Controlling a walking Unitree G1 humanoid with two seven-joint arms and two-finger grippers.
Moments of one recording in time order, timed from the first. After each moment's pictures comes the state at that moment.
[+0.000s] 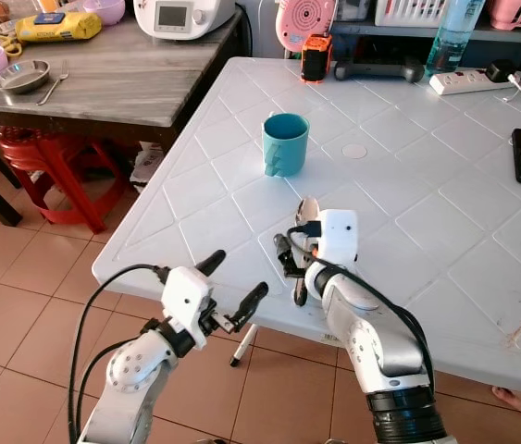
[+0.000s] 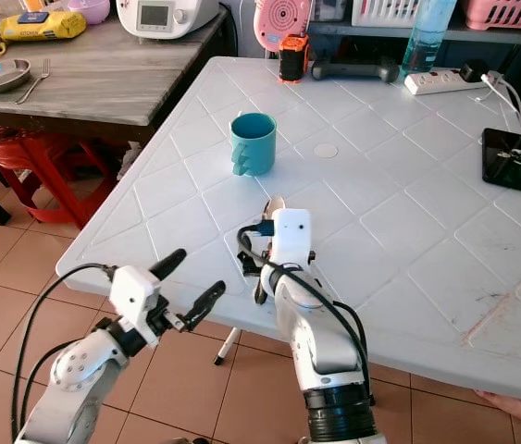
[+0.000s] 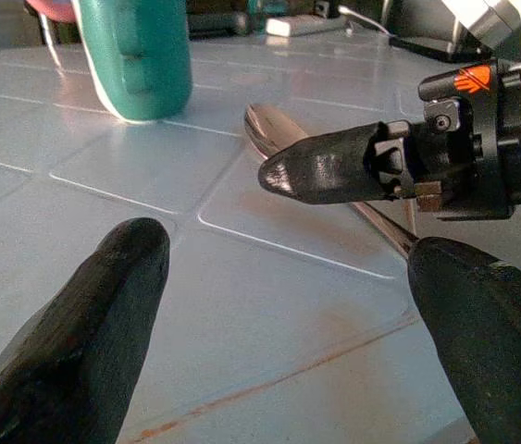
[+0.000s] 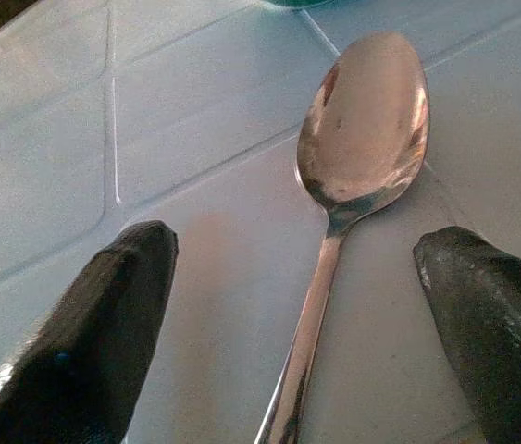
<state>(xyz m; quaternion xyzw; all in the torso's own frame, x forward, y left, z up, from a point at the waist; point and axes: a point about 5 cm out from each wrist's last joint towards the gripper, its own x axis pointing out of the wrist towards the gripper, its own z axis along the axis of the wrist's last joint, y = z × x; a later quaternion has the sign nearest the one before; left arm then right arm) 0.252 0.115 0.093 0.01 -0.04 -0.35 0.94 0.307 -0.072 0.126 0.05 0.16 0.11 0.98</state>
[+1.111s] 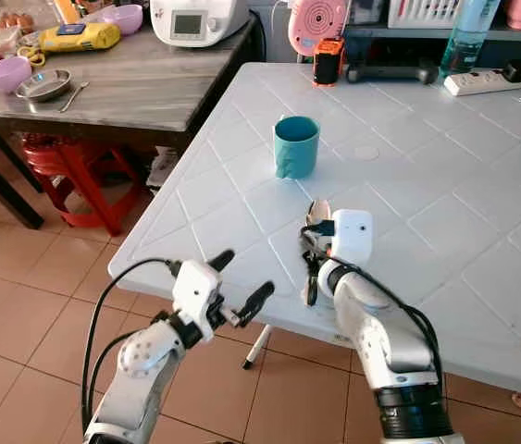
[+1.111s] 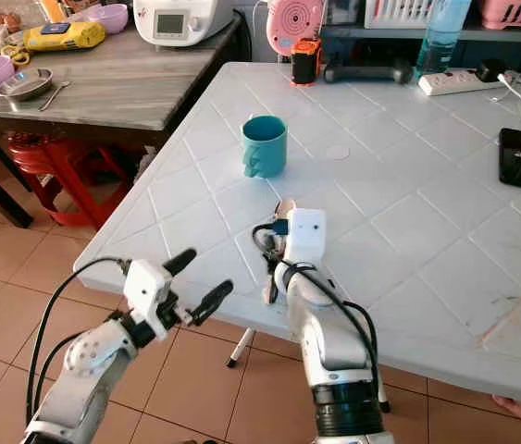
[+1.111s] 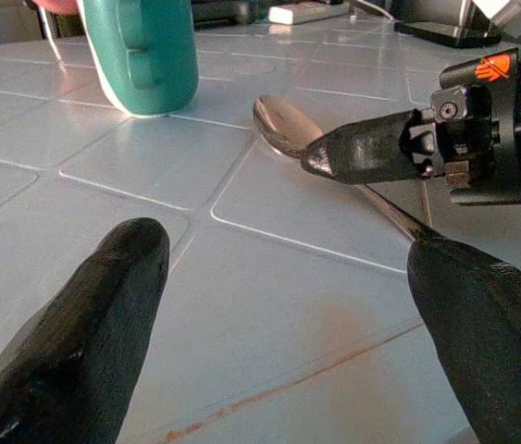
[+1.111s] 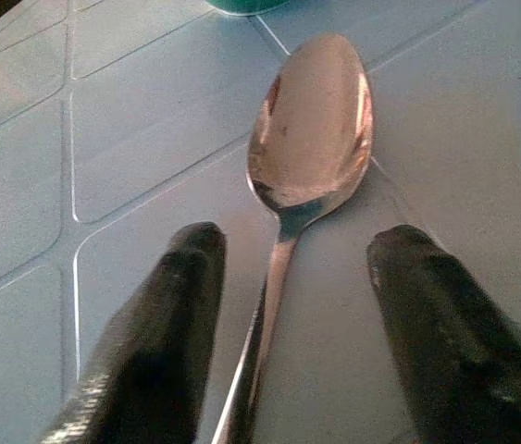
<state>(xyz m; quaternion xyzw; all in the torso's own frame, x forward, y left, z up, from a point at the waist) 0.265 0.108 0.089 0.01 -0.03 -0.36 0.93 0.311 -0.094 0.119 0.07 0.18 0.05 0.98</state>
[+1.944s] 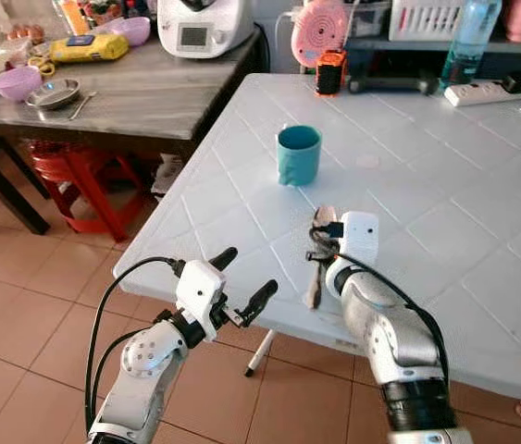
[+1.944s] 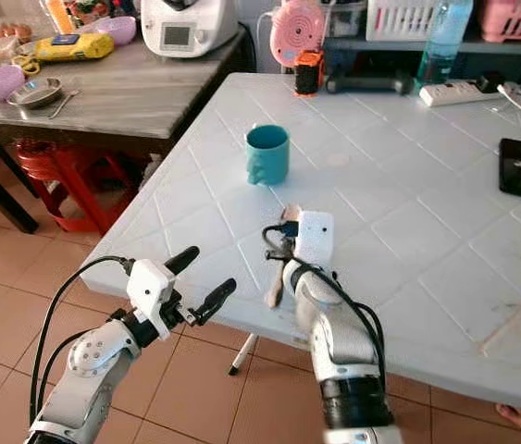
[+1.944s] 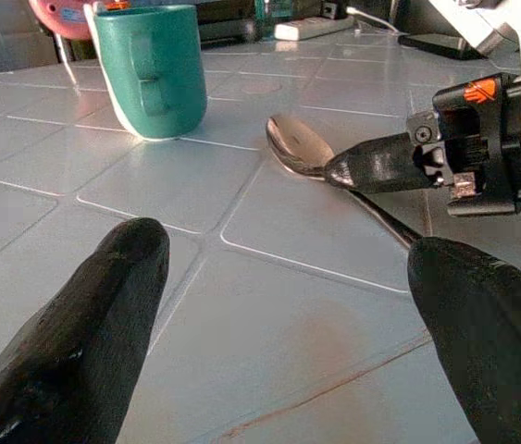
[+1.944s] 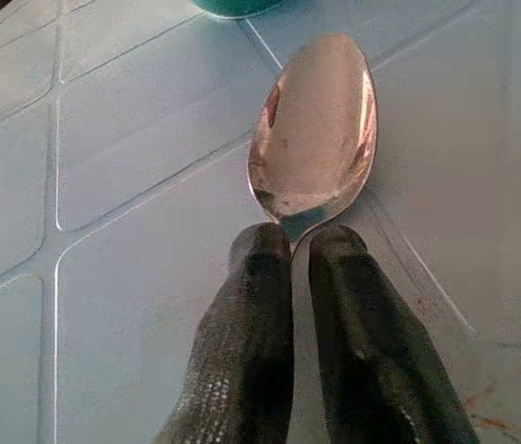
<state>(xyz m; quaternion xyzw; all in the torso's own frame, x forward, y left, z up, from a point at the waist) 0.265 0.105 0.089 0.02 -0.04 -0.36 0.93 0.313 -0.110 0.107 0.06 0.19 0.03 0.98</state>
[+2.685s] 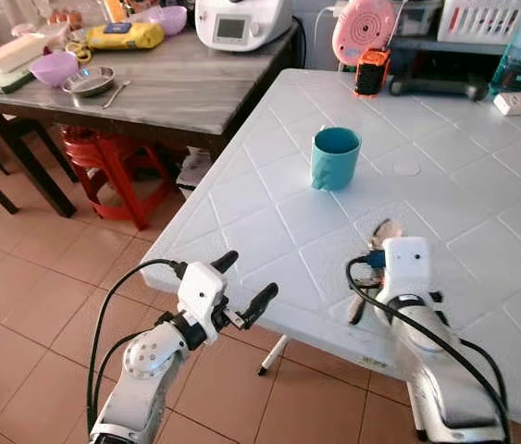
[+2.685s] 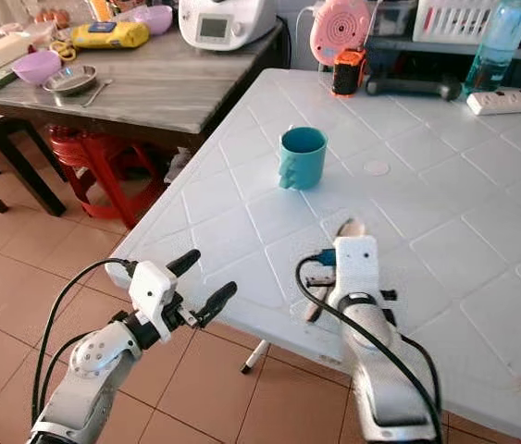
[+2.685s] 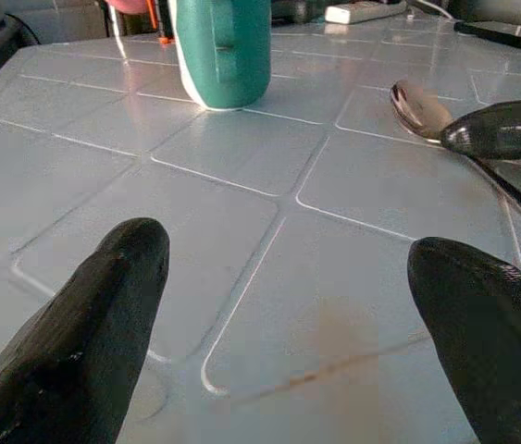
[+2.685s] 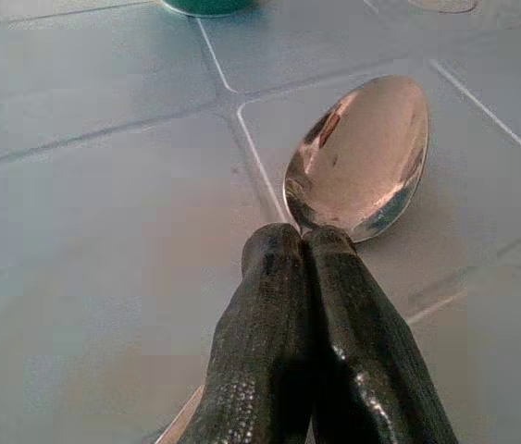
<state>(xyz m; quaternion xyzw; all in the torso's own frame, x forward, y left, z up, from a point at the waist) 0.264 0.103 0.086 0.01 -0.03 -0.36 0.93 0.273 -0.163 0.108 -0.07 0.15 -0.03 0.99</state>
